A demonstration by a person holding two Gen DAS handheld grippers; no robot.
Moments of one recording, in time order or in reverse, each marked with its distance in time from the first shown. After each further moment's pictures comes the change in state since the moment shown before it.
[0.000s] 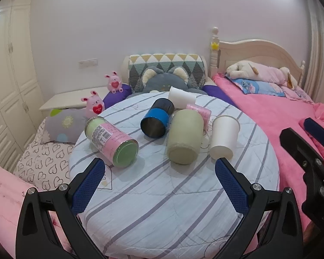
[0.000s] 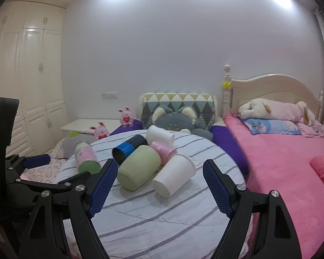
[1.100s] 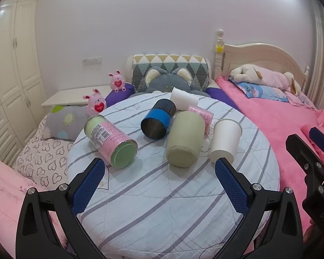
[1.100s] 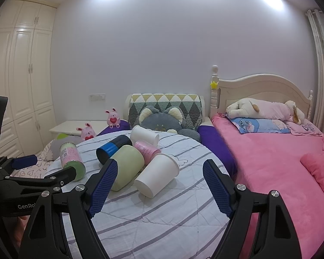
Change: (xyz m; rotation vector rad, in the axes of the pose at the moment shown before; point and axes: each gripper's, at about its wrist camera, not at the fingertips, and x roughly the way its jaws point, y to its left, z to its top) left arm 0.006 -0.003 0.000 -0.040 -0.002 0.018; right arm 0.007 -0.018 -0.003 0.021 0.004 -0.064
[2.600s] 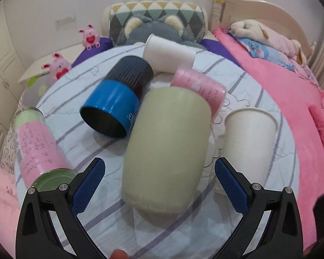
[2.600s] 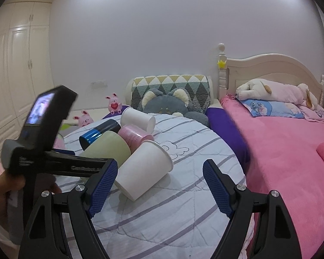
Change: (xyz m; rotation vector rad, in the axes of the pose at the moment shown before) left arm 0.178 -0.049 0.035 0.024 0.381 -0.058; right arm 0.075 -0.043 -0.013 0.027 0.108 0.083
